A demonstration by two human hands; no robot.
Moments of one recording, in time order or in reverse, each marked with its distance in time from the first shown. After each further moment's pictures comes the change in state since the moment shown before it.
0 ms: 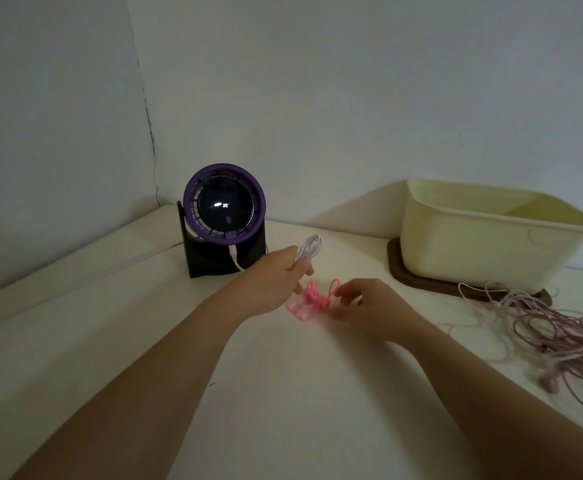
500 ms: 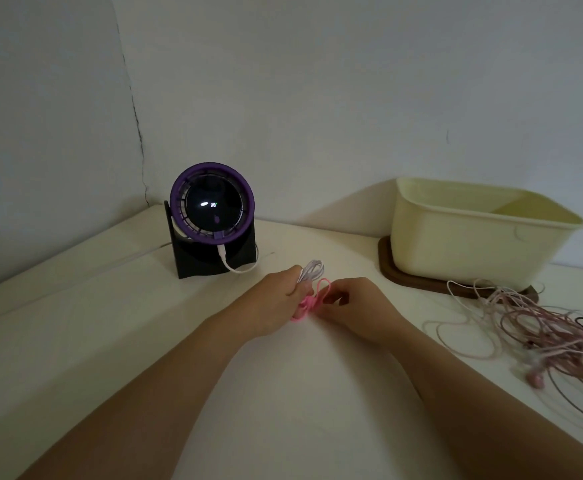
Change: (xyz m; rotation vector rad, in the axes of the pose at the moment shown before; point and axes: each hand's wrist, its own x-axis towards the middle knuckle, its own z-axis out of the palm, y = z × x) left_hand 0.003 -0.022 0.034 -0.118 -0.078 0.076; right_hand 0.003 0.009 0.009 0.058 0.042 -0.180
